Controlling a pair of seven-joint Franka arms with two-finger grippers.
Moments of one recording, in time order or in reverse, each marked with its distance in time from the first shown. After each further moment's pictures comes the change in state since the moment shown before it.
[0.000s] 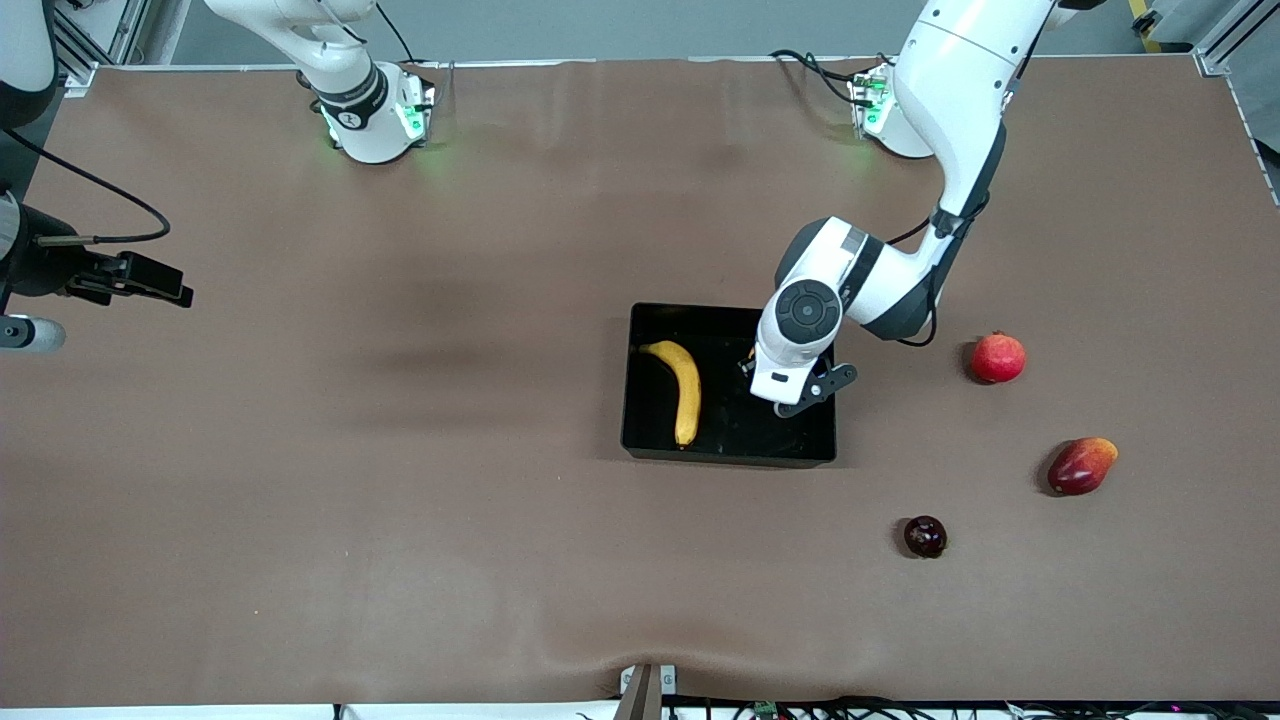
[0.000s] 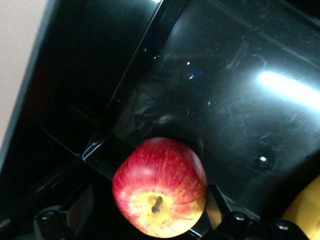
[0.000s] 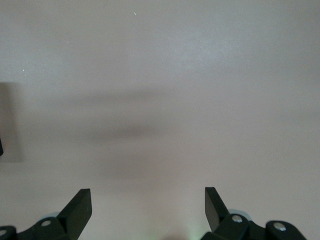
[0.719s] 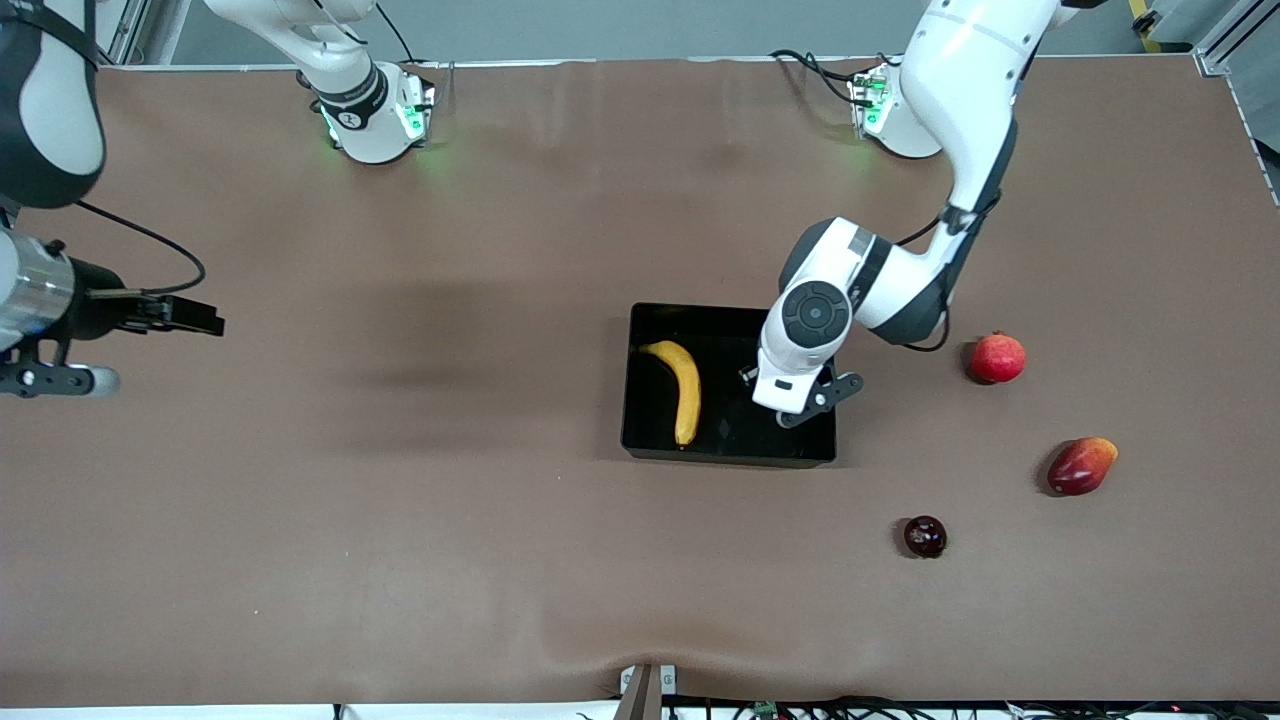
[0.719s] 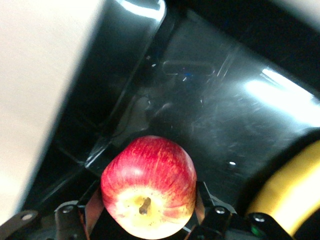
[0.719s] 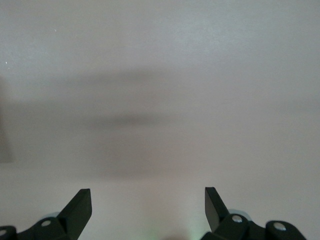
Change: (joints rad) left arm 0.011 -0.031 0.014 0.148 0.002 -0.139 0.029; right arm 0.019 0.099 0.003 -0.004 0.001 0.028 -0.001
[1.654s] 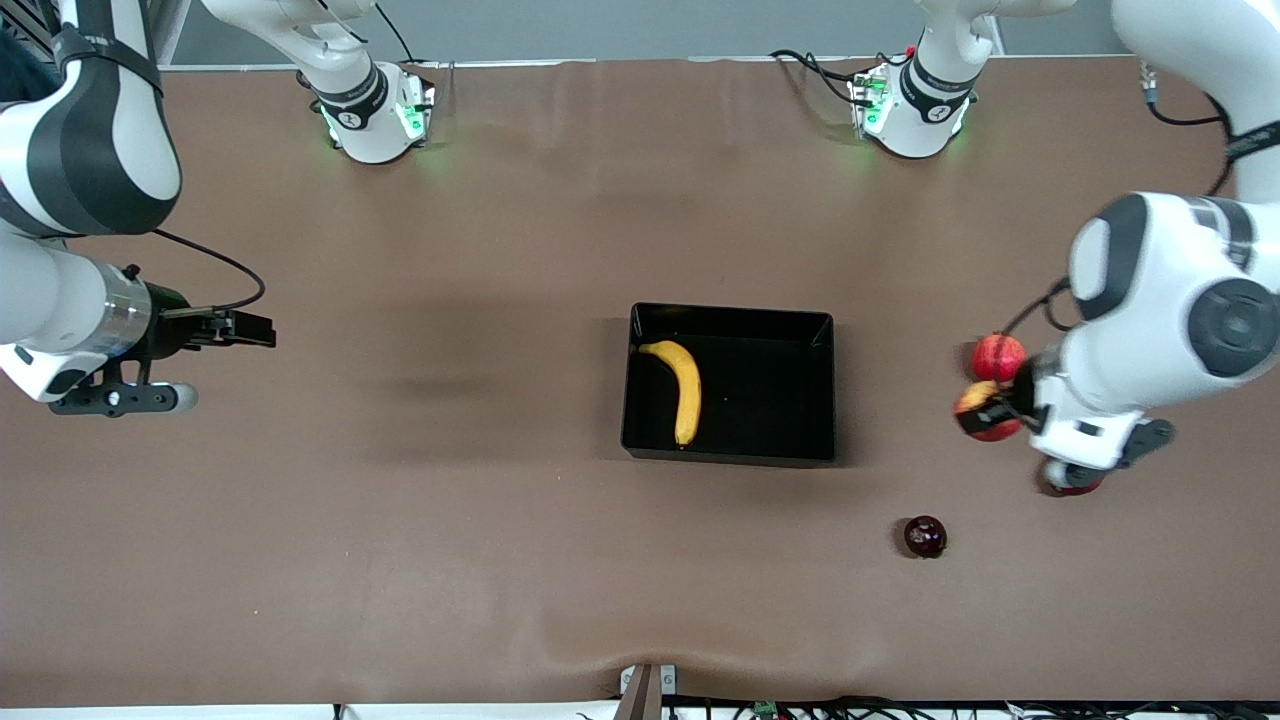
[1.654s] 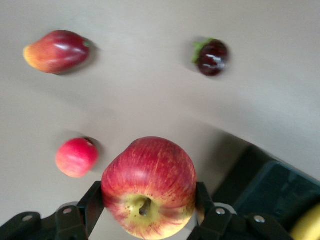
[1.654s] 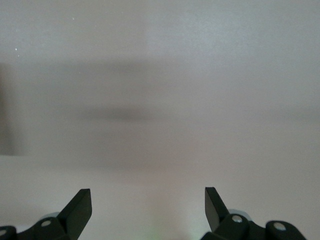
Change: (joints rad) left arm 0.424 -0.111 0.014 0.183 0.008 -0.245 0.491; right arm 0.071 0.041 0.003 0.001 0.001 0.025 0.002
